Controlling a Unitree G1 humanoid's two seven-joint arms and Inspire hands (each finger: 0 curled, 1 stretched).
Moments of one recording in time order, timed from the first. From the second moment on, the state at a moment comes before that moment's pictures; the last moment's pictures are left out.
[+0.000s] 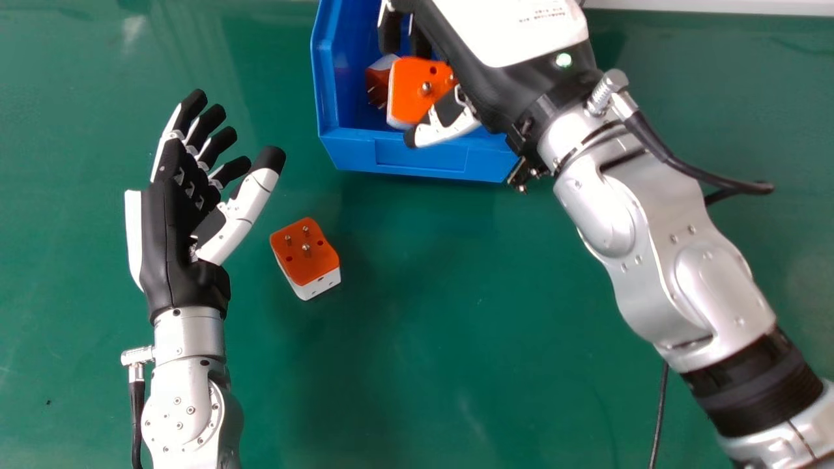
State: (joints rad) left arm -0.20 0.07 0.22 0.54 -0.12 -0.58 0.01; right arm -0.70 -0.27 0.40 0.10 -0.97 0.05 0.04
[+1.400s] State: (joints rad) left arm -0.19 0.06 0.21 0.56 -0.11 -0.58 0.02; right arm -1.13 -0.24 0.68 1.22 -1.03 -0.33 -0.71
